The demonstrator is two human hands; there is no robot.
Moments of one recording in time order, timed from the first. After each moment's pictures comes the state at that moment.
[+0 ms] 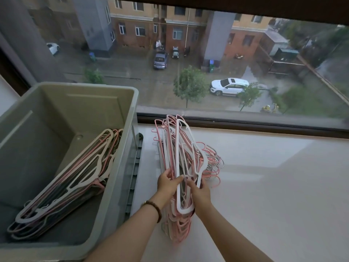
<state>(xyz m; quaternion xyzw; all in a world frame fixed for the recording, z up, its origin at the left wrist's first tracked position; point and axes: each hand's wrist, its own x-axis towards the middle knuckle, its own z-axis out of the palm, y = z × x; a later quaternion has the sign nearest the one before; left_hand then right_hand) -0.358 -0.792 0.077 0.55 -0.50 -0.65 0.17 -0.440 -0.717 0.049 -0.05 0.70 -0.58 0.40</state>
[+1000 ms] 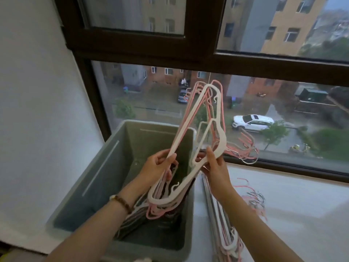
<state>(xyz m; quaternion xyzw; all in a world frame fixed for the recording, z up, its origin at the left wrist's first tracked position) -0.146 -0.901 0.274 0.39 -0.60 -0.63 0.30 -0.311 -0.822 0.272 -0.25 0.54 -0.68 0.42</state>
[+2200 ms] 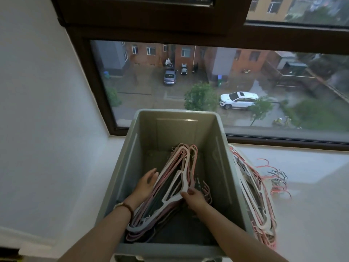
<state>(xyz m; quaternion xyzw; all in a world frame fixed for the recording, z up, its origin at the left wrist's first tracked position) -0.011 -0.995 0.135 0.49 -0.65 -0.57 0.13 -0.159 -0.882 0.124 -0.18 0.75 -0.36 0.52</state>
